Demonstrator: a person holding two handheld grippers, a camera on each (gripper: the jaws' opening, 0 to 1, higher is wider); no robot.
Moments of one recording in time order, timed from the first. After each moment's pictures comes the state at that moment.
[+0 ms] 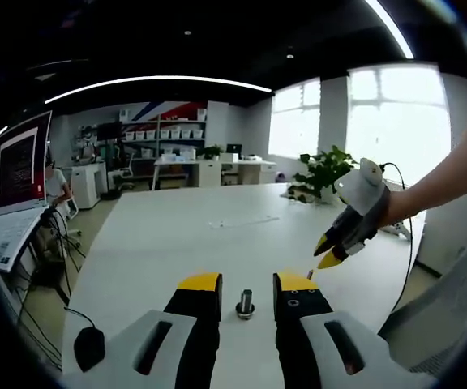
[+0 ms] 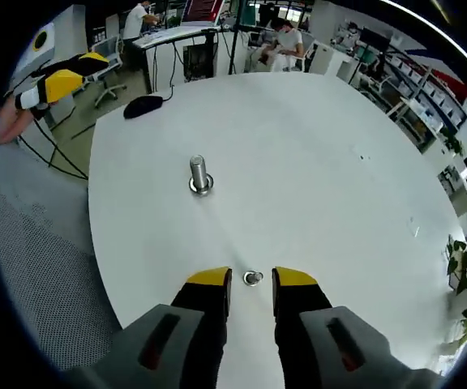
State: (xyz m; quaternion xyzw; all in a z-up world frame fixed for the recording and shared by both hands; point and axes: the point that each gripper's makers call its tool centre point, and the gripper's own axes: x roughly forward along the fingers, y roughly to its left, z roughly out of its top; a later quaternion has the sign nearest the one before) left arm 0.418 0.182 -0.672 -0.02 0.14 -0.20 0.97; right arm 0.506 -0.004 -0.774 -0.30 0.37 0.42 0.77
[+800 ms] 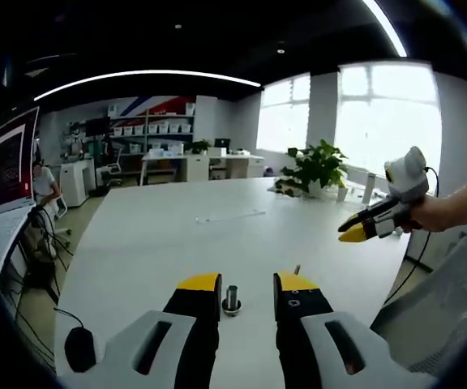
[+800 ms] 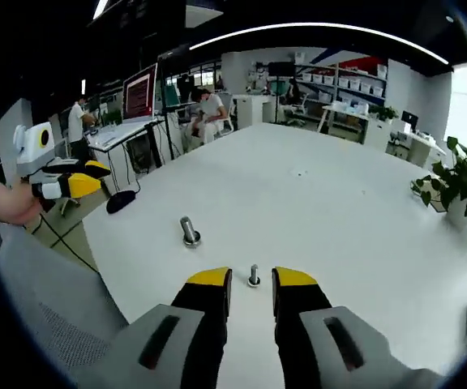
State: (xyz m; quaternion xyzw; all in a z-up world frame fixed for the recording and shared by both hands) left arm 0.415 0.164 -0.677 -0.02 0.16 -0.23 0.96; right arm 0.466 -0.050 -0.714 -0.08 0.27 0.31 0.91
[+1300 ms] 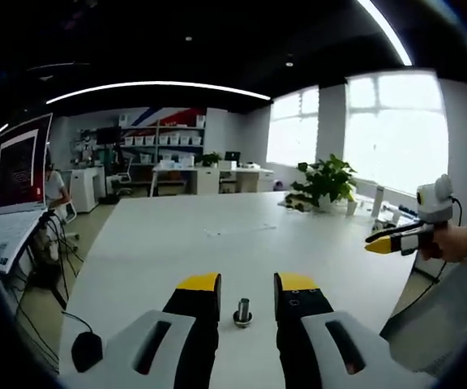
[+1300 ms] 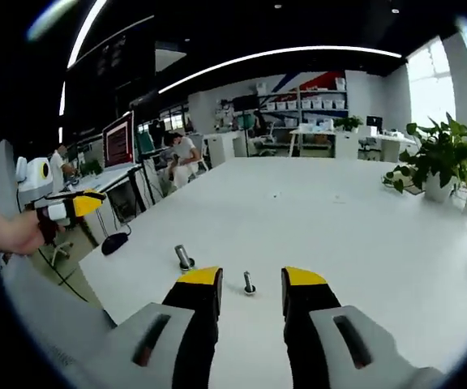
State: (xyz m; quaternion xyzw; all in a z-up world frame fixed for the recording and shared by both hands) left arm 0.419 0.182 -0.660 -0.02 0.12 -0.20 0.97; right arm 0.446 -0.077 -0.703 0.00 0.21 0.25 0.95
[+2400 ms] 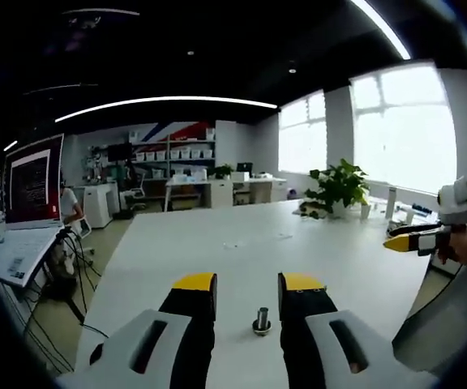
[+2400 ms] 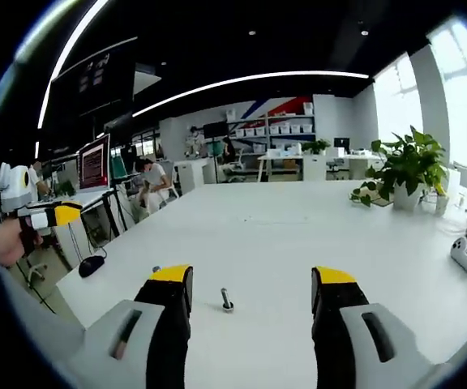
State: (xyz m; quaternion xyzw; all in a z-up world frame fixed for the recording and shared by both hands) left arm 0.420 0.198 -0.646 0.00 0.08 -0.16 0.98; right arm 0.445 -0.097 -0.684 0.02 0.14 0.16 0.98
